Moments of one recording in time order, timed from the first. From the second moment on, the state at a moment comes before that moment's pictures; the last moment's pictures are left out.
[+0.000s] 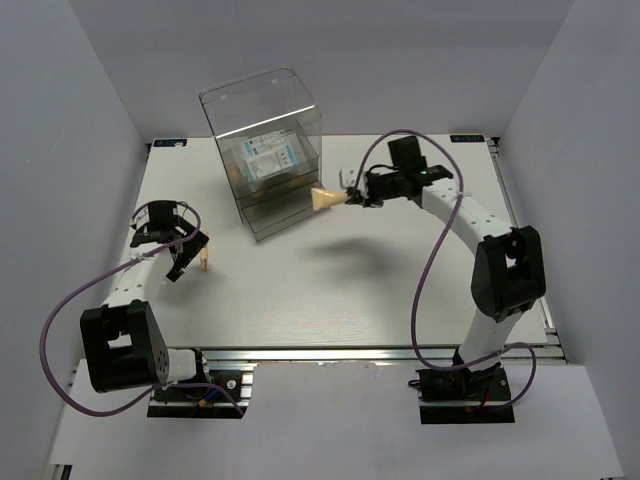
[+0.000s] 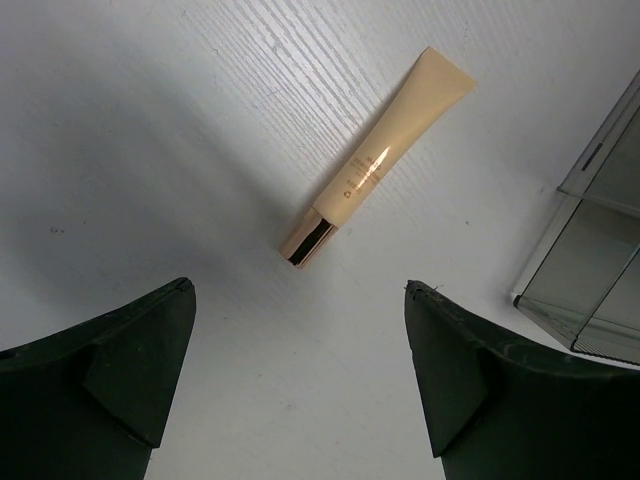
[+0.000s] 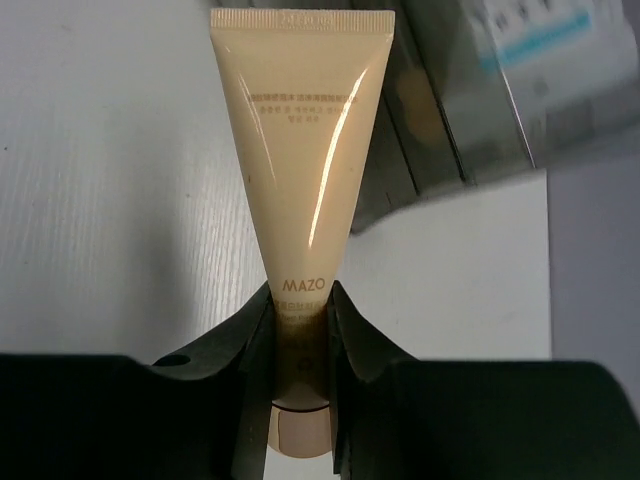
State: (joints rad) left arm 0.14 1.32 0.83 -0.53 -0.17 -0.76; right arm 0.36 1.78 1.46 -0.45 -0.83 -1.13
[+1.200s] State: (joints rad) left arm 0.14 1.41 0.80 -0.43 -0.14 -0.55; right arm 0.66 2.03 1.71 -0.33 -0.50 -0.98
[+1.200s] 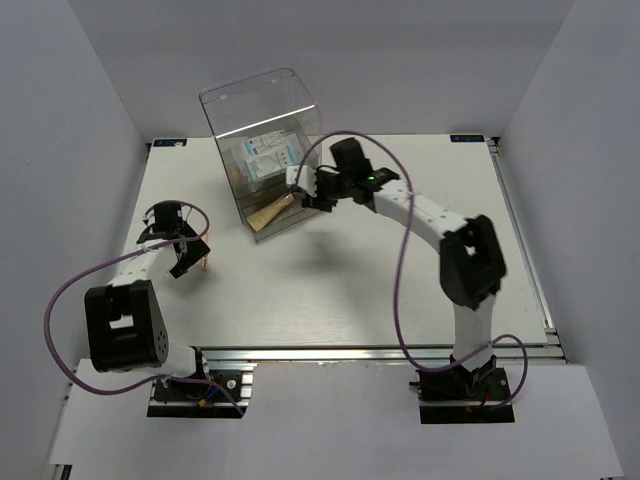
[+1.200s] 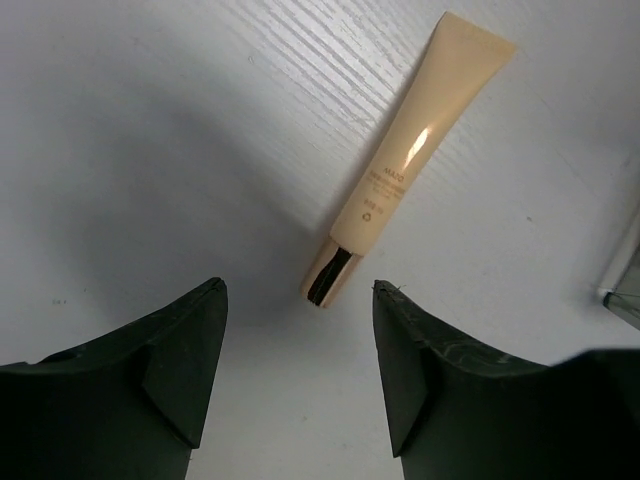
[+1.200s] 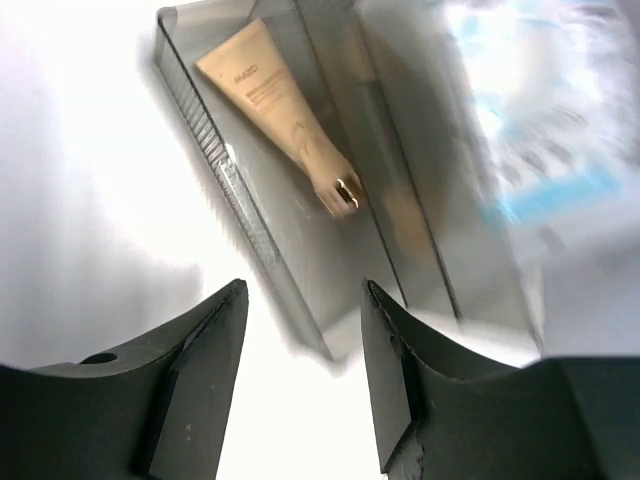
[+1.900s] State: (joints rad) left arm 0.07 1.63 0.87 -0.26 -0.17 -0.50; right arm 0.48 1.52 1.21 -0.24 -0.65 -0.64
